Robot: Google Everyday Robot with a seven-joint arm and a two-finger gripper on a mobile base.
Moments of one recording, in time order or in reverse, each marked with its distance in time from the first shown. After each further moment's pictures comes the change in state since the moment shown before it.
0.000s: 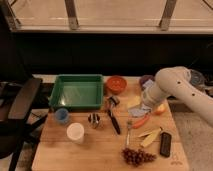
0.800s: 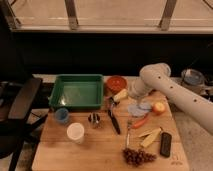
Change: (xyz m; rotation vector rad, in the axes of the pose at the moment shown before) arm 0.068 -0.048 0.060 0.054 0.033 0.009
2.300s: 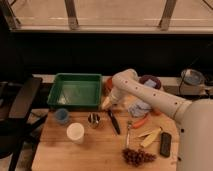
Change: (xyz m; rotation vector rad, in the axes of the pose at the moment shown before) arm 0.009 -0.029 0.118 -0.130 -0.133 -0.027
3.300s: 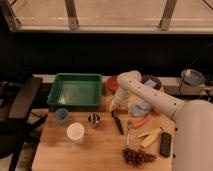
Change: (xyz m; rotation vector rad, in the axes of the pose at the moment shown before) arm -0.008 0.035 0.023 -0.002 -0.113 0.097
